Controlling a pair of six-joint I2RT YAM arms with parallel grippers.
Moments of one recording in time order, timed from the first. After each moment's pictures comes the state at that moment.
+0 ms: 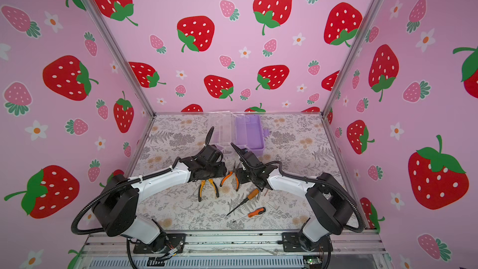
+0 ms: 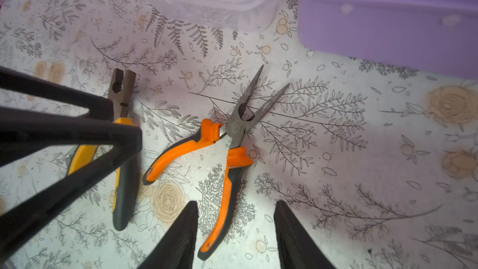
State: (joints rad) left arm -0.70 1.57 0.96 -0.41 -0.04 -0.71; right arm 0.89 1.56 0.84 -0.16 0.00 0.43
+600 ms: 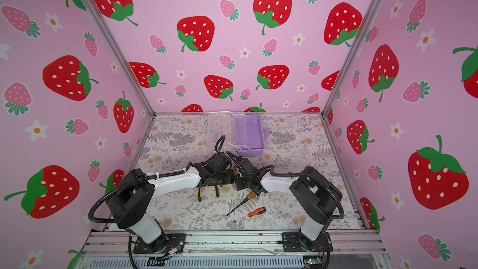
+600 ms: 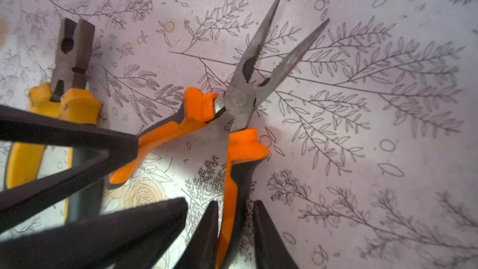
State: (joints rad) left arm -0.79 1.66 0.94 -0.30 -0.01 -0.80; right arm 0.93 1.69 0.81 -0.06 0.01 0.45
